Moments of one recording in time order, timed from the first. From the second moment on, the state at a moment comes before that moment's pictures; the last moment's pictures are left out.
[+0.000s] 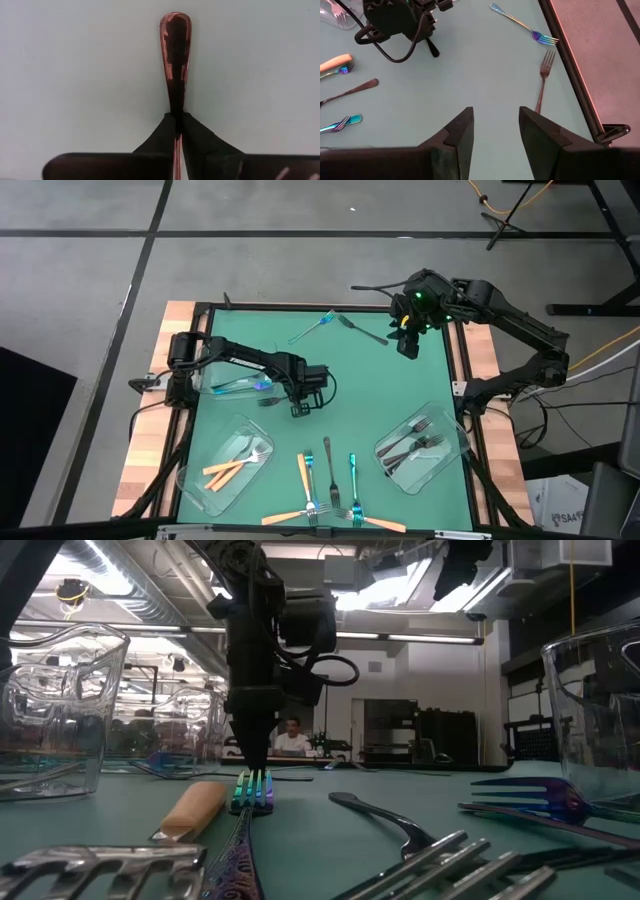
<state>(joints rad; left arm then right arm) 0.09 1.97 1.26 -0.72 -0.08 -0.18 -0.41 1.34 1.61 -1.23 -0.10 -0.16</state>
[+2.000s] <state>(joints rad) 0.08 1.97 1.42 -0.04 -0.04 -0.37 -0.17 0.95 1.26 -0.94 0.21 0.13</state>
